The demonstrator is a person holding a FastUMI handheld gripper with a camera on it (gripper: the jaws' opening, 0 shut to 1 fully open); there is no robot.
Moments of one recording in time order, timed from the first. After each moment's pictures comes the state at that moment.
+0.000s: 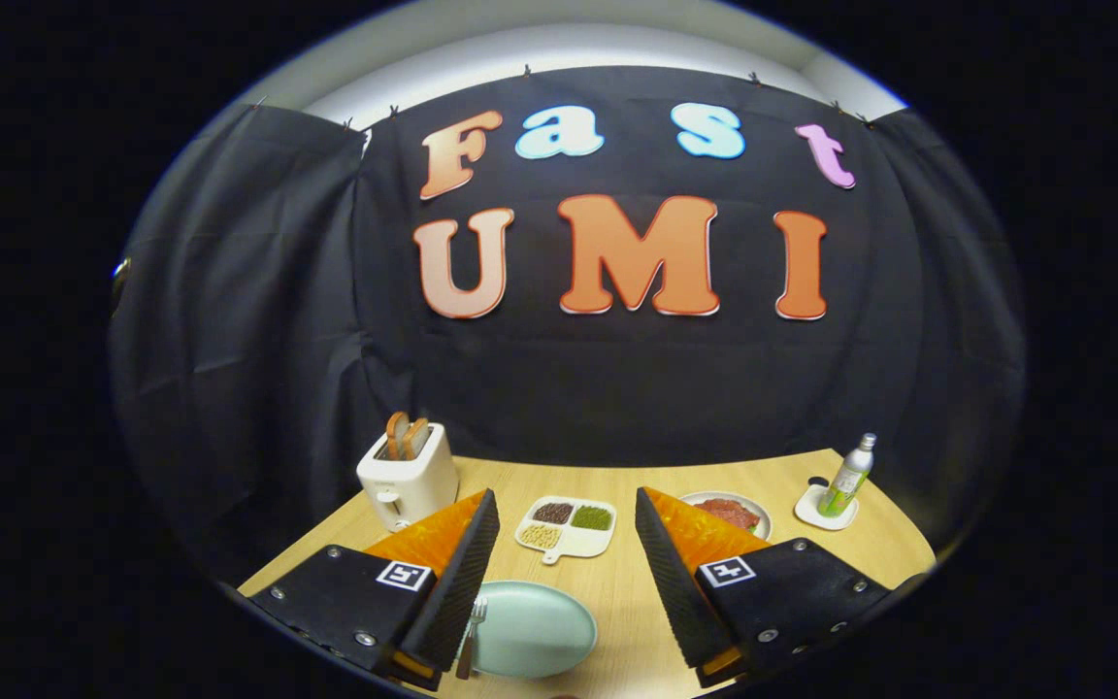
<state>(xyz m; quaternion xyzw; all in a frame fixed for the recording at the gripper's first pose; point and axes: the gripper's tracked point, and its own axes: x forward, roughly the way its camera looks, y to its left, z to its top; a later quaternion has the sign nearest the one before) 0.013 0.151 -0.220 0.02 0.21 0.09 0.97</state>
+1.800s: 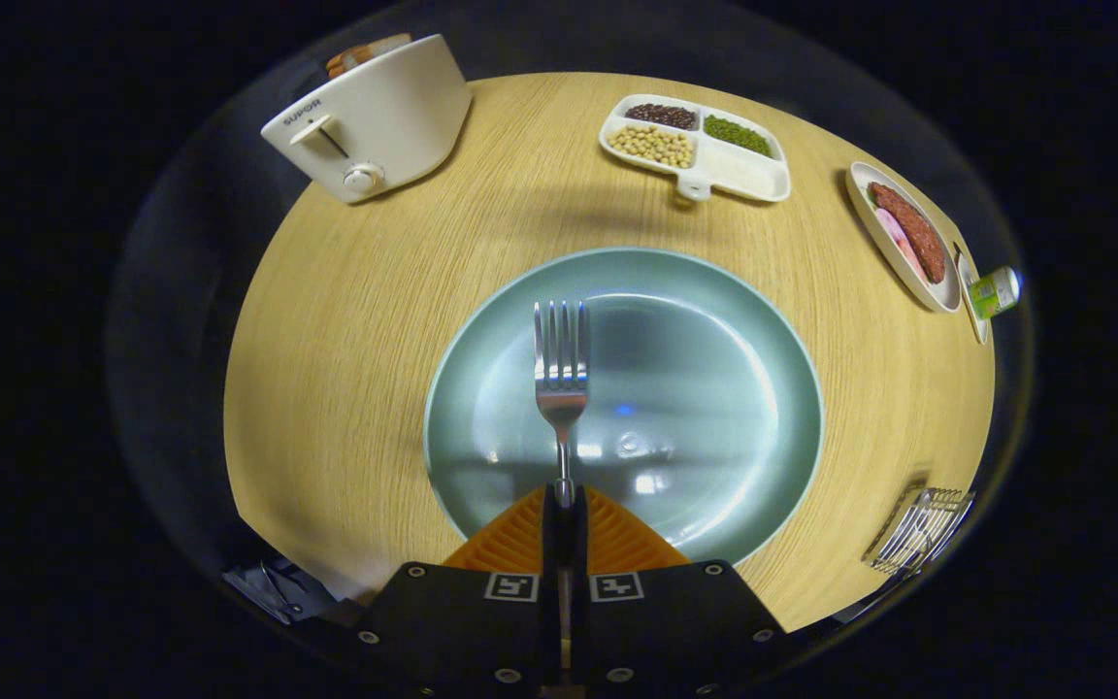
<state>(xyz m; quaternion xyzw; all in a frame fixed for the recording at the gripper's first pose) -0.072 0.225 -0.468 -0.01 0.68 0.11 0.72</state>
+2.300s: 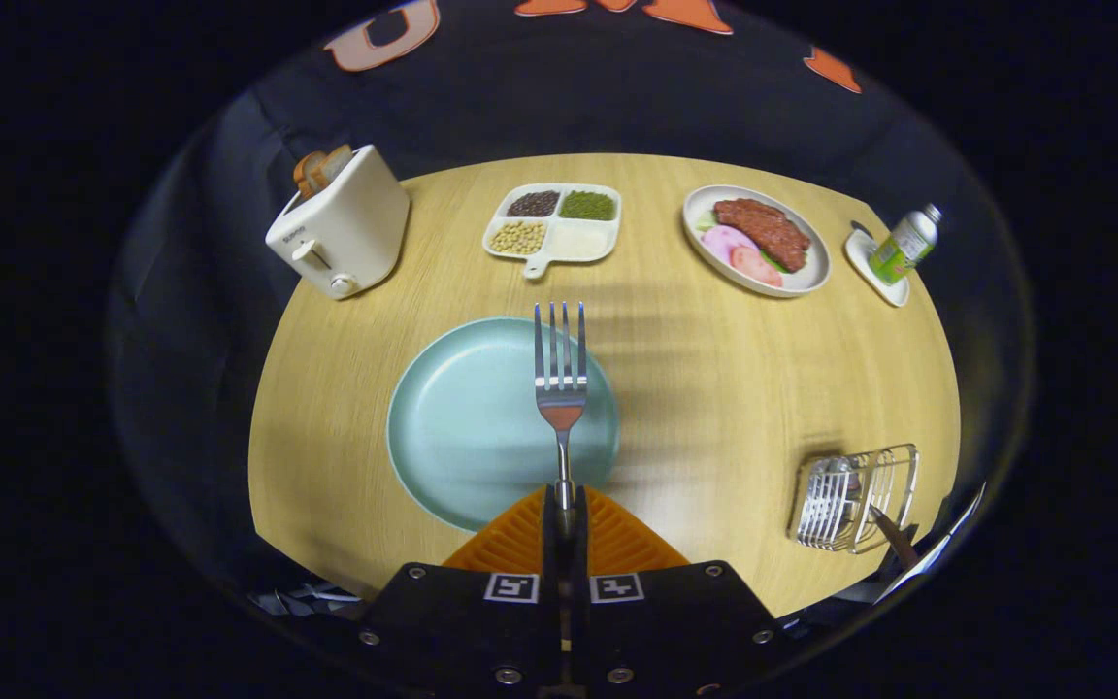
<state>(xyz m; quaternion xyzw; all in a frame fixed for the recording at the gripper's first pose) -0.083 0.102 -0.382 0.05 0.61 0.04 0.79</state>
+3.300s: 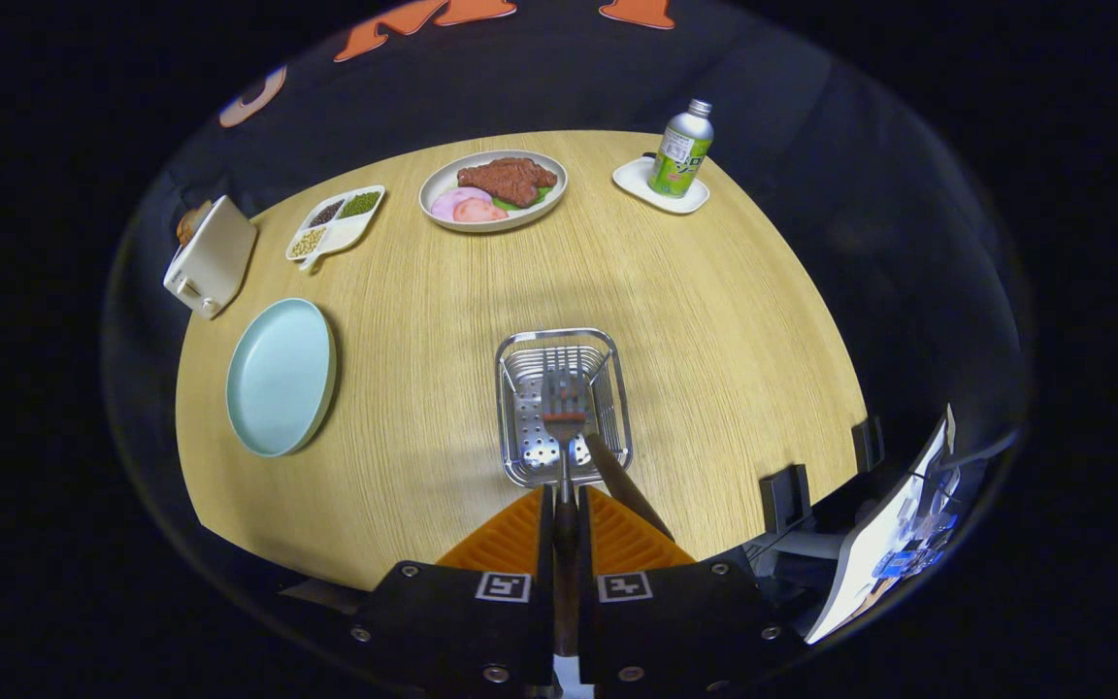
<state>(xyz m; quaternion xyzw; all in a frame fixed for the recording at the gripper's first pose) -0.169 -0.096 -0.383 0.03 0.63 -0.08 0.77</state>
